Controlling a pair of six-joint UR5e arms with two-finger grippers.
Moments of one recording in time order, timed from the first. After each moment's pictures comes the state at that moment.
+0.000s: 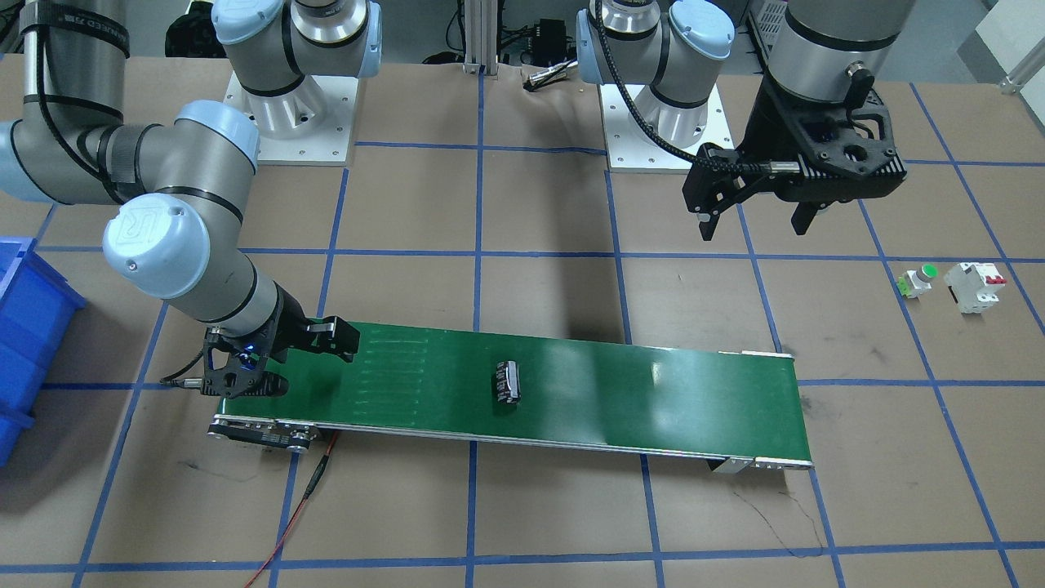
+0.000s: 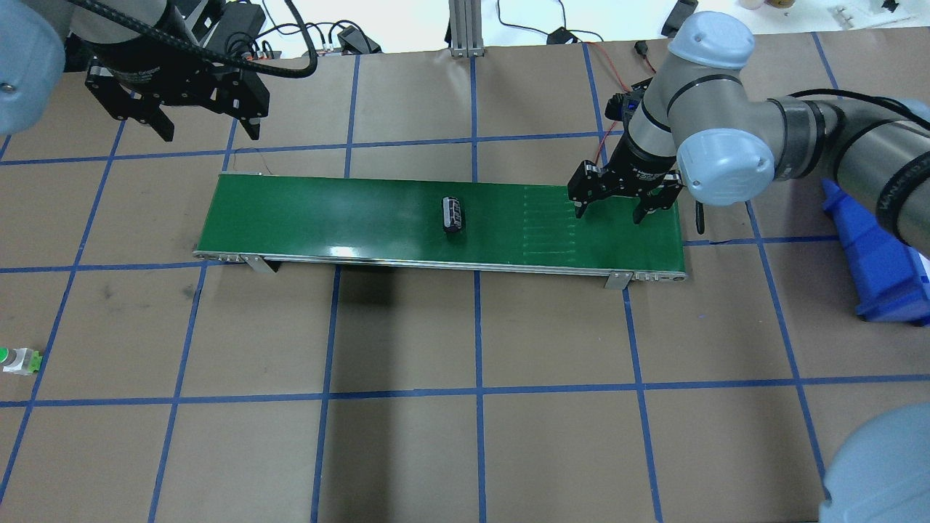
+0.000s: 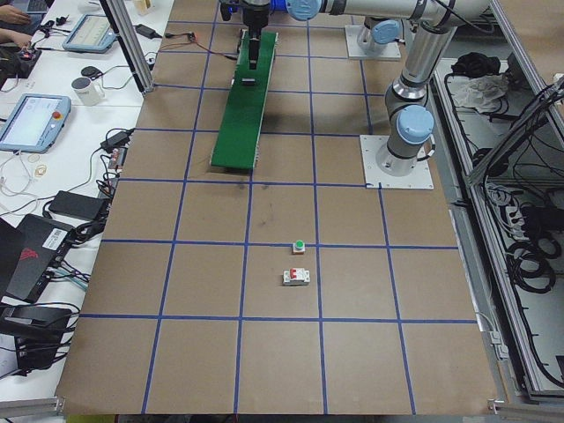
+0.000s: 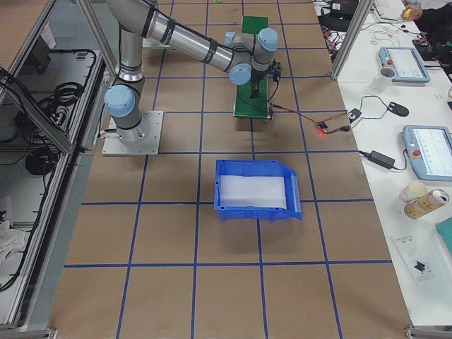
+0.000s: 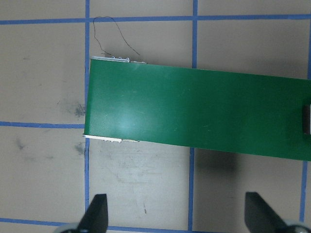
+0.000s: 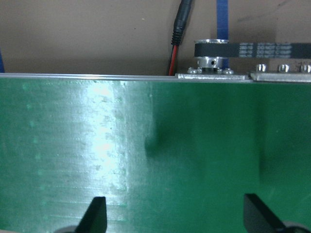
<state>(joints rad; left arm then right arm) -1.56 -1.60 -1.49 -1.52 1.66 -0.01 1.55 -1.25 1.77 -1.99 -1.40 0.03</state>
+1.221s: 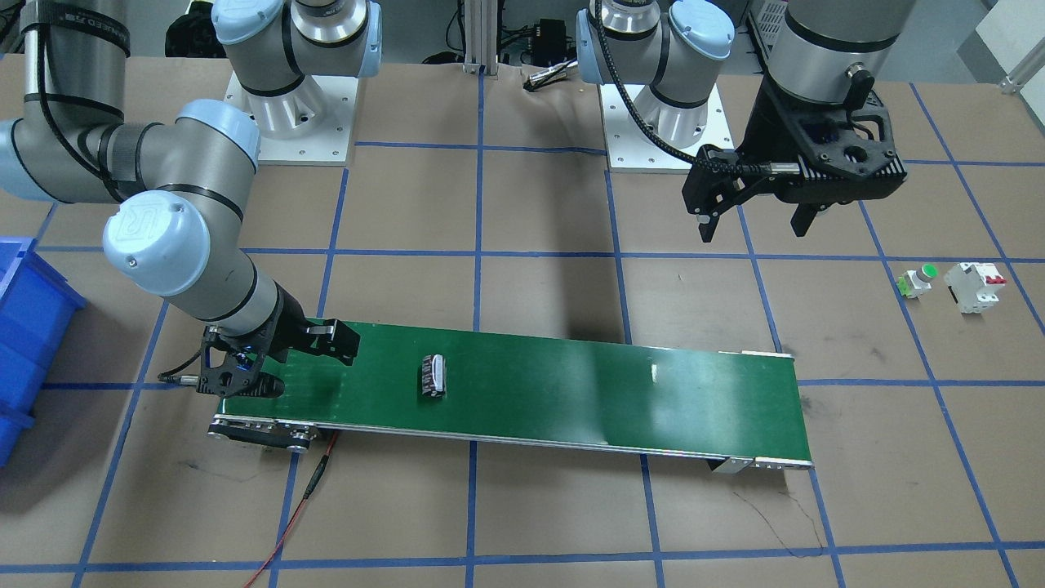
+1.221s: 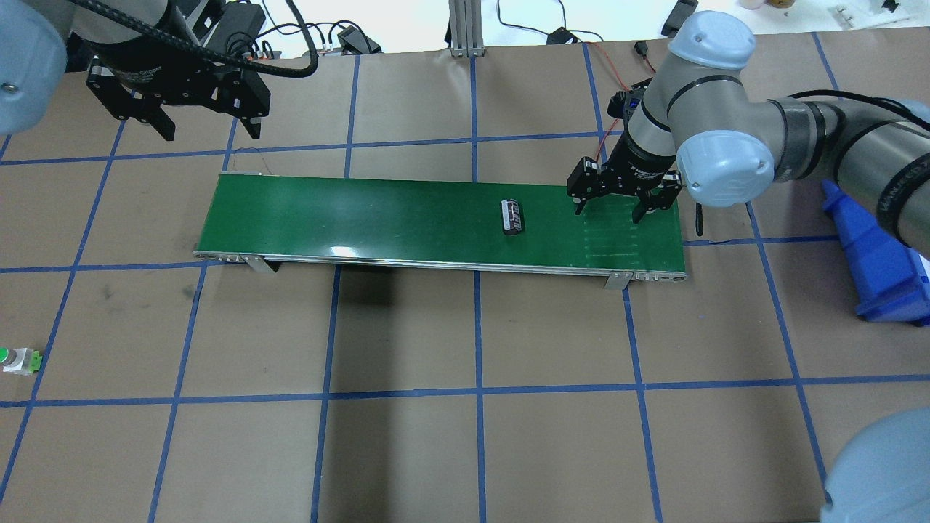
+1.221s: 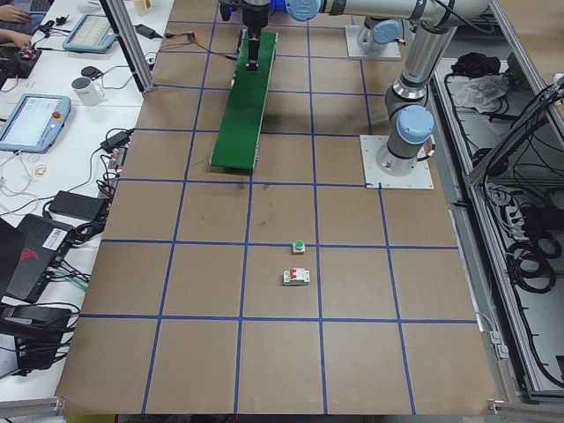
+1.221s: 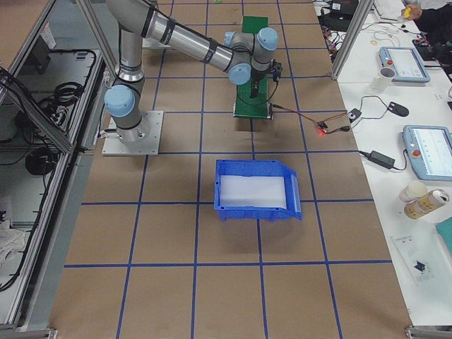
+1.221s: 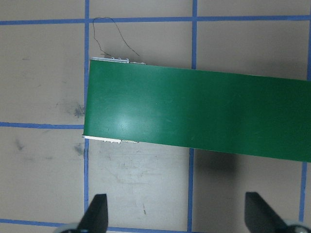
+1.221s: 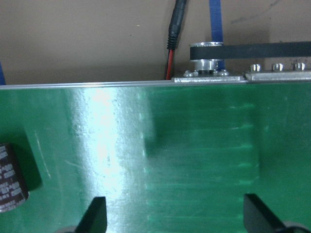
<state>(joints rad) -1.56 -1.60 -1.49 -1.51 1.66 -0.01 1.55 -1.26 1.77 -2.01 -1.40 0.09</state>
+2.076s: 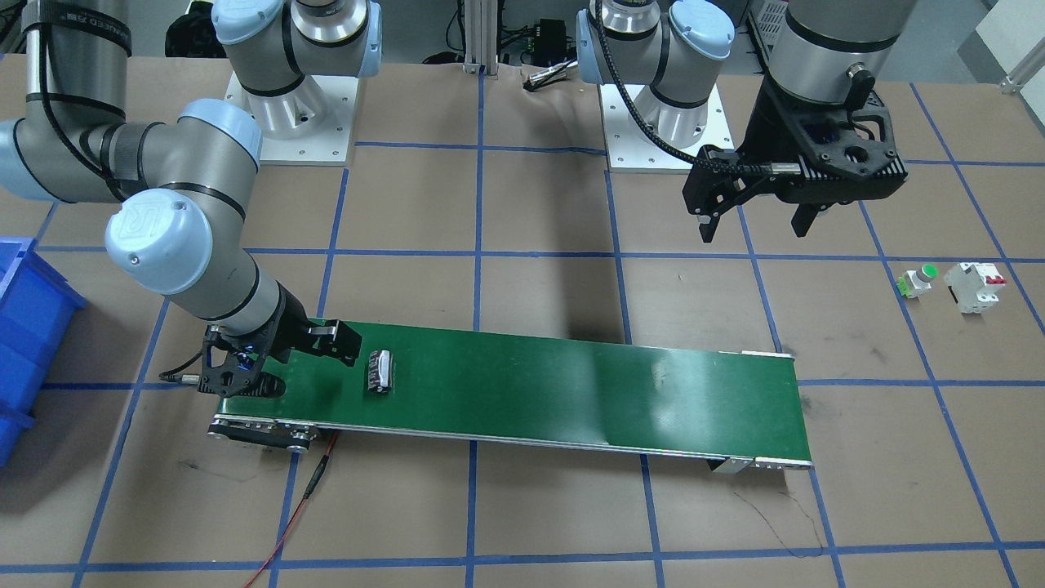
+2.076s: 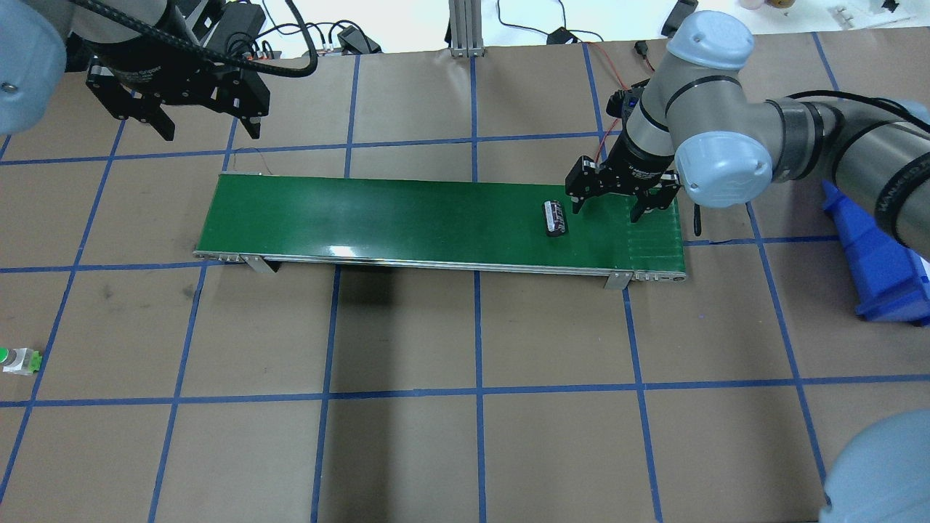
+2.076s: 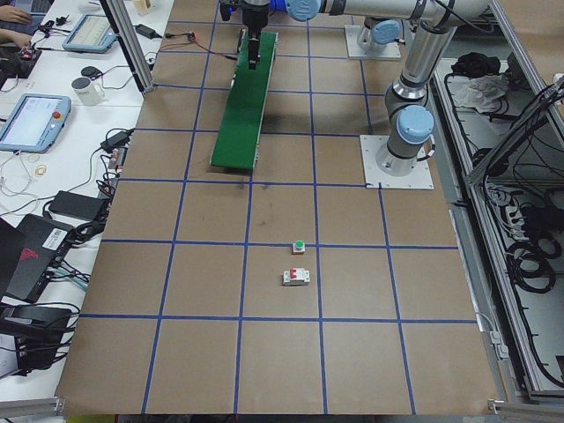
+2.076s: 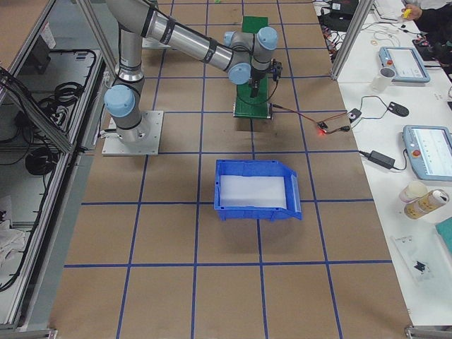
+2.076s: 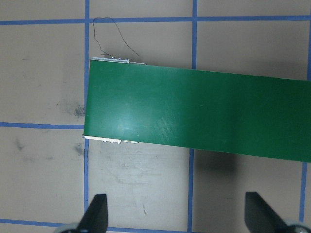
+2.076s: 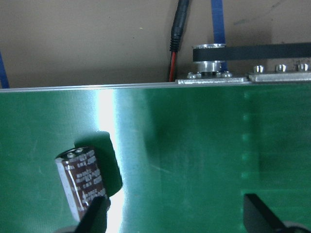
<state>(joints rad) -1.56 -1.60 -1.49 -1.51 1.66 -0.01 1.55 -1.26 1.77 -2.02 -1.39 0.10</state>
